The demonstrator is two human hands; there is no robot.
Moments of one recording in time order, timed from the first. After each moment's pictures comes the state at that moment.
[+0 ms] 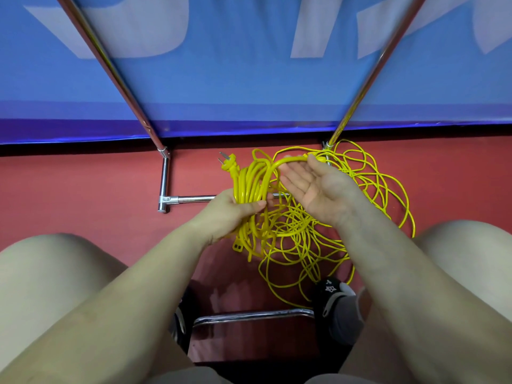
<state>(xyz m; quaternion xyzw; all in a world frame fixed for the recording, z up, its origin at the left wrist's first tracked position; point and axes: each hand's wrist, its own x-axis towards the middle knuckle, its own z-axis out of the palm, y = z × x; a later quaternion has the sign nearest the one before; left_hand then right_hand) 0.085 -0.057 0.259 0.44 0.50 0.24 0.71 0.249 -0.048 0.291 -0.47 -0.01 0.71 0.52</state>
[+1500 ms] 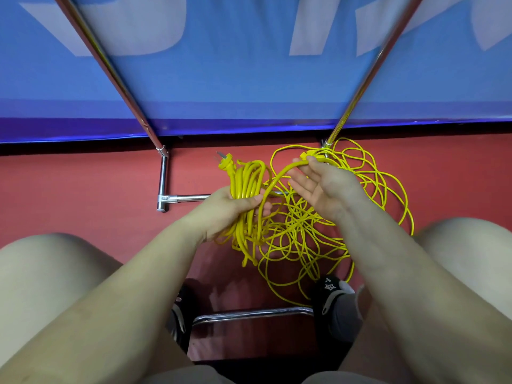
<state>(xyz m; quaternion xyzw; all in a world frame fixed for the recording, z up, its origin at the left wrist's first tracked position) 0.081 -0.052 0.255 0.36 0.47 0.24 0.77 0.256 -0.045 0.281 -0.56 -0.07 0.66 0.51</state>
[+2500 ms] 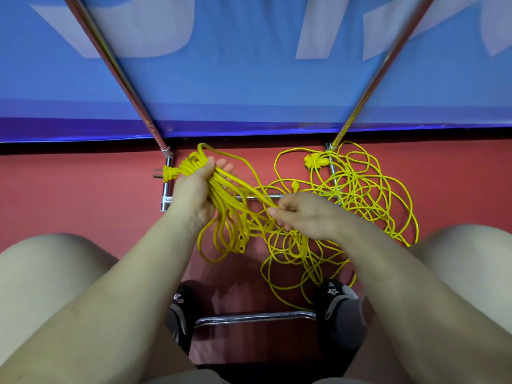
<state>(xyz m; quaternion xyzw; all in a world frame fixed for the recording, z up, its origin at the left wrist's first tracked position) 0.064 -0.019 0.256 0.08 0.51 0.52 0.68 0.248 -0.063 0.264 -0.59 -0.68 0.43 0.02</state>
